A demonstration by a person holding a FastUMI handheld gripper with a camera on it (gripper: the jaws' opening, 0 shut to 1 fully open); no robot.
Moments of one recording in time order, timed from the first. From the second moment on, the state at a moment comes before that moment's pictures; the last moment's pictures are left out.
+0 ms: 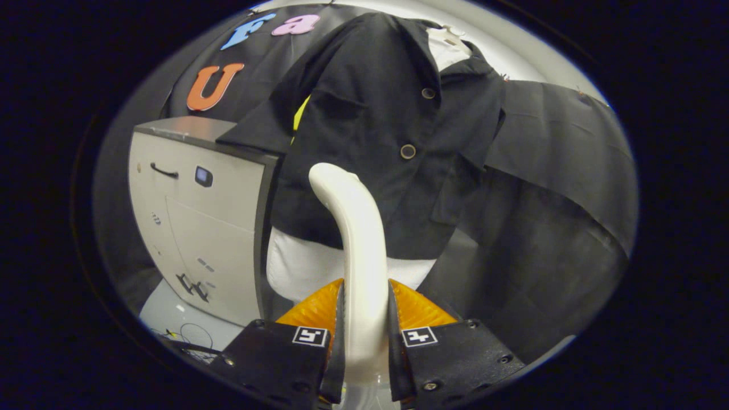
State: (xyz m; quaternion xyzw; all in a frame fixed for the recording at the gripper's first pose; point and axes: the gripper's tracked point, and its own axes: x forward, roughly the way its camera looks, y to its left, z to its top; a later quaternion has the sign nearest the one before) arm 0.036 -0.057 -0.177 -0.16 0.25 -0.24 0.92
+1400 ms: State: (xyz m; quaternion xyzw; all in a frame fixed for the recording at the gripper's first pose) arm 0.029 -0.158 0.101 -0.05 -0.01 -0.23 0.97
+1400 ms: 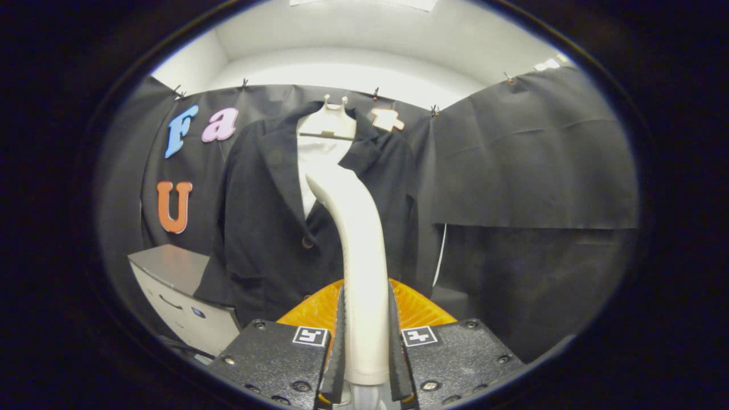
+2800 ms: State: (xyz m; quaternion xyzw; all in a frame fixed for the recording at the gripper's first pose) arm 0.125 -0.233 0.215 -0.04 -0.15 -0.25 0.96
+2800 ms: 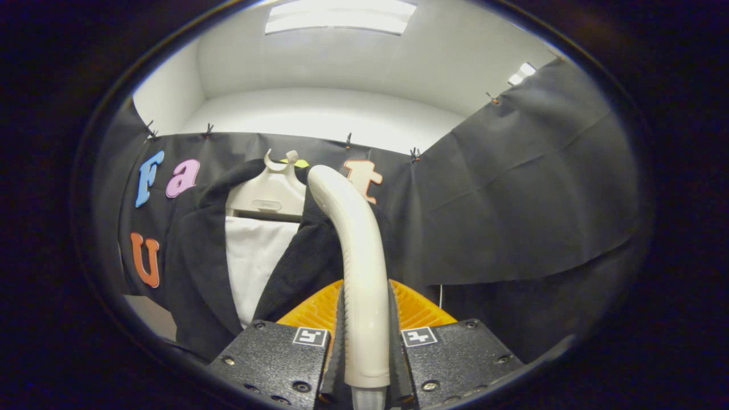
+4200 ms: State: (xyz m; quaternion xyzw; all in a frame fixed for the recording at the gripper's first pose) arm 0.069 -0.234 0.052 -0.08 0.00 -0.32 0.95
